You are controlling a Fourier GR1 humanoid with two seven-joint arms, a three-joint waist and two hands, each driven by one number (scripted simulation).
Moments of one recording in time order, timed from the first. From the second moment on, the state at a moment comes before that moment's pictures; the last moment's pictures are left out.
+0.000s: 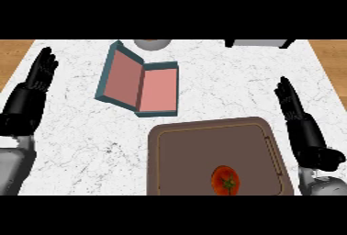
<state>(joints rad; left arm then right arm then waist) -0.28 0.46 -0.02 -1.46 0.10 0.11 -0.14 -0.09 -0.37 0.20 -1.64 -0.10 -0.26 -0.09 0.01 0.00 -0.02</state>
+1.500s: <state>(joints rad) -0.13 0.50 0.00 -1.29 -0.06 0.22 0.05 -0.36 -0.68 0.52 -1.28 0.39 0.16 -1.00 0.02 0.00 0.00</state>
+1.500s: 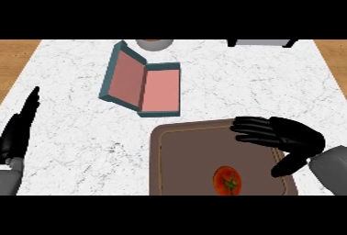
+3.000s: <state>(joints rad) -0.10 0.43 0.10 -1.34 -0.15 0.14 0.08 -0.30 -0.47 0.56 -1.48 0.98 0.34 -0.75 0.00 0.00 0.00</state>
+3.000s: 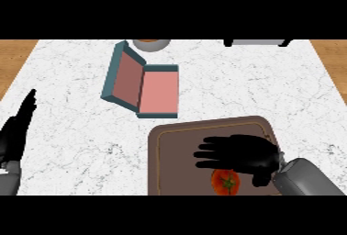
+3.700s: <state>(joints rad) -0.10 0.40 0.15 -1.33 -0.19 0.12 0.07 -0.14 -0.49 0.58 -1.64 1.09 0.34 -0.75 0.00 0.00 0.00</state>
